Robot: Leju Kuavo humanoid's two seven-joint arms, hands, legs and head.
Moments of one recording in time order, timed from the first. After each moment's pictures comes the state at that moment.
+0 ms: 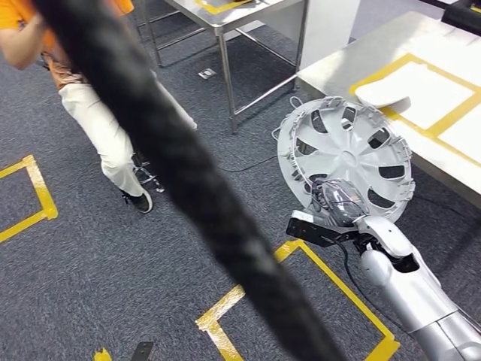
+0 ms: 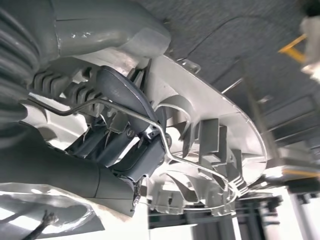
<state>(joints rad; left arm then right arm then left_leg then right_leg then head) -0.07 -0.19 0.29 -0.23 -0.33 0.32 -0.16 -0.48 -0.27 0.63 -1.22 0.83 -0.11 -0.16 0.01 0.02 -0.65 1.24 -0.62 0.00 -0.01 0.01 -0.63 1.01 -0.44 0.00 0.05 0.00</state>
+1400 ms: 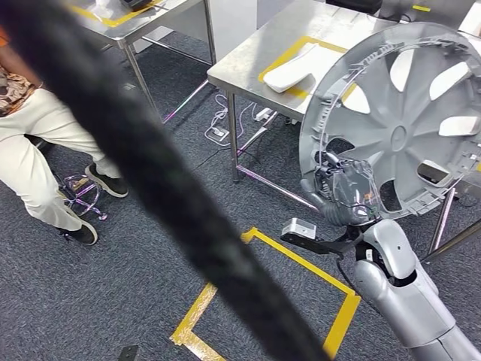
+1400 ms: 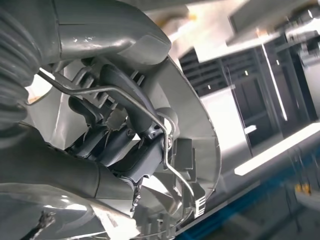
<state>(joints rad) -0.08 -0.17 0.37 -0.23 -0.31 0.36 -0.15 -0.40 -0.25 0.58 -1.46 1.01 -0.52 -0.22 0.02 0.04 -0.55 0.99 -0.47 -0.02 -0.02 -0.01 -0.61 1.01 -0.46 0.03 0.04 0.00</state>
